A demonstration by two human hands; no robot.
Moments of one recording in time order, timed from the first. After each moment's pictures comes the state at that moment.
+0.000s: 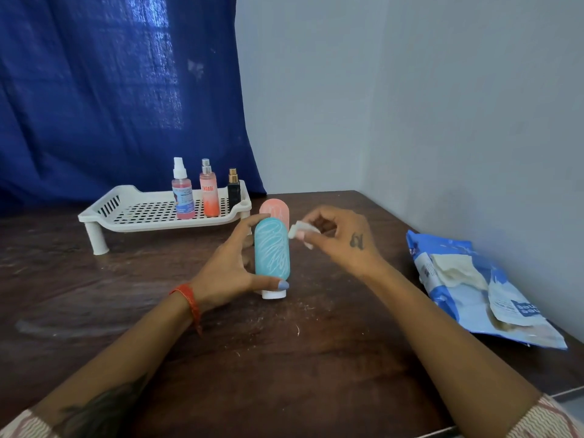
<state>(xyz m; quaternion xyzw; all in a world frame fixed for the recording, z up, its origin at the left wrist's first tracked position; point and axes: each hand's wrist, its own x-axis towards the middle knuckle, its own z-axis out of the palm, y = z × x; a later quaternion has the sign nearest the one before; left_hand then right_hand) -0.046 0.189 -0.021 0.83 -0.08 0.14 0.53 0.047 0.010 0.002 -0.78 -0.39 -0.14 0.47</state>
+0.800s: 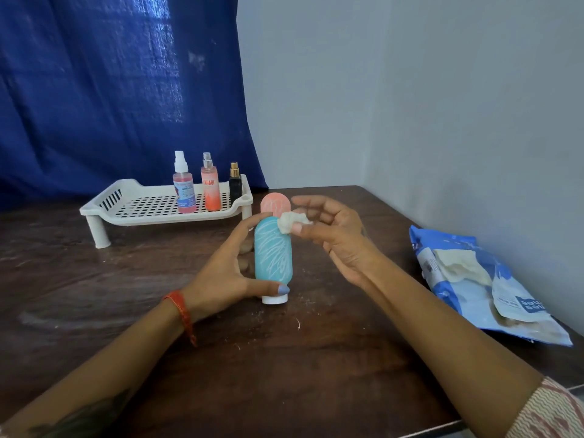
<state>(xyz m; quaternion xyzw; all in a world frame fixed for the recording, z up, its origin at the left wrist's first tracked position) -0.062 0.181 -0.025 0.80 -0.09 0.15 0.58 0.035 0.019 0.003 -0.59 -0.33 0.10 0.73</state>
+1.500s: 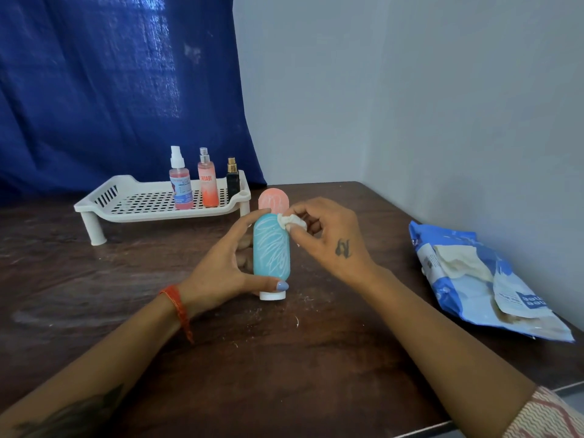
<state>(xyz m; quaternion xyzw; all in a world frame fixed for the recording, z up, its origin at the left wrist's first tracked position) -0.064 0.179 -0.020 0.80 -0.08 0.13 0.57 0.040 0.026 -0.010 -0.74 -0.46 -0.27 0.41</state>
